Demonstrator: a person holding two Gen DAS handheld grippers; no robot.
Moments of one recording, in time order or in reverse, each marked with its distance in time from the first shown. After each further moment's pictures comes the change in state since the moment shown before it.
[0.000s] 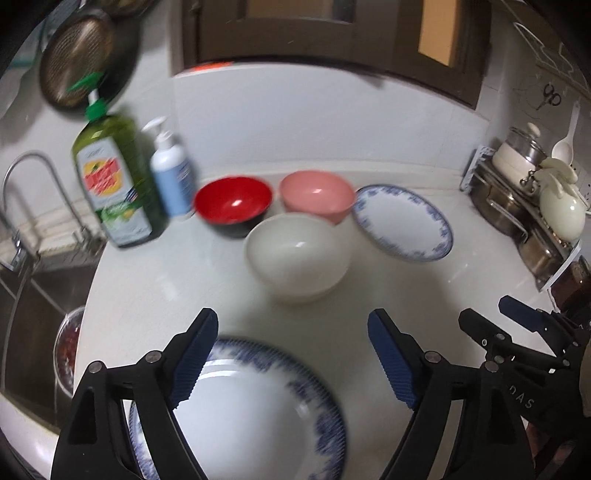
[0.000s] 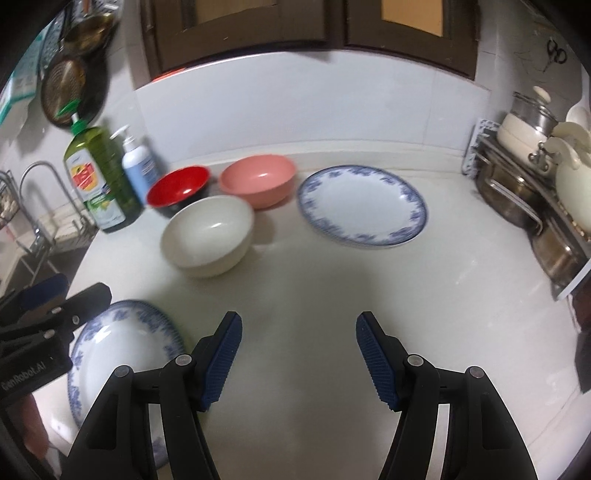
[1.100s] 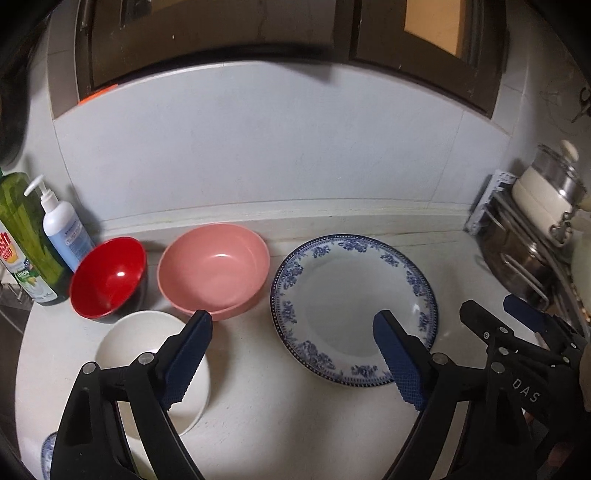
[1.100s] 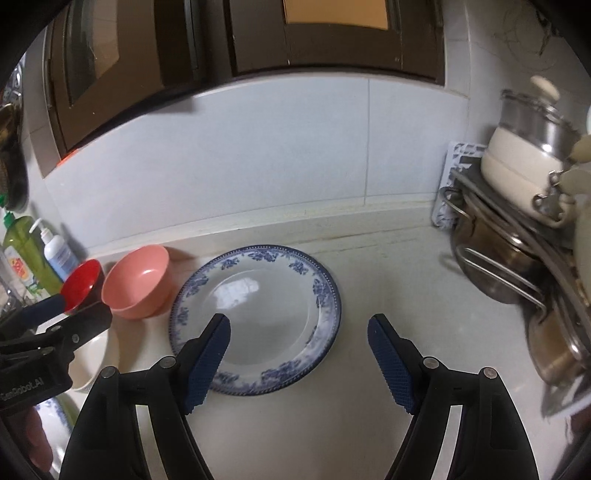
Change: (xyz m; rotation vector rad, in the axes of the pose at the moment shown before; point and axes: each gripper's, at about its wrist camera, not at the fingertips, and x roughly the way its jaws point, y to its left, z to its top) left arm 0.134 -0.134 0.105 -0.051 -0.031 0.037; right arm 0.109 -0.164 0.120 0.041 -0.096 0.028
